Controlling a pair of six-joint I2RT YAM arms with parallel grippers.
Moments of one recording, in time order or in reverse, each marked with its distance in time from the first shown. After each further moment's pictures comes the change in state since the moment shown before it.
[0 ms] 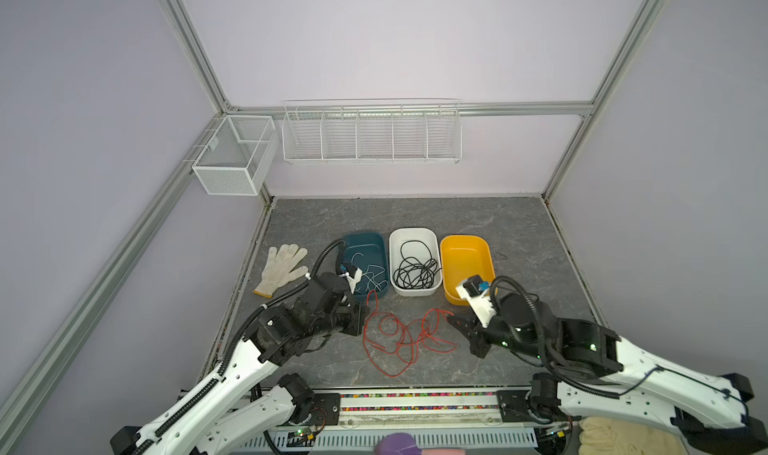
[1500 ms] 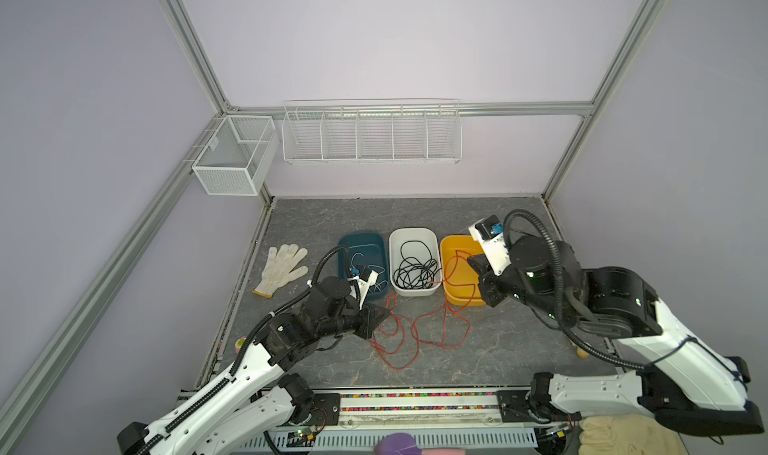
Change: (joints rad) left arm -0.032 -0.031 -0.148 0.315 0.214 -0.010; right arm -0.060 0.391 0.709 -0.426 0.268 -0.167
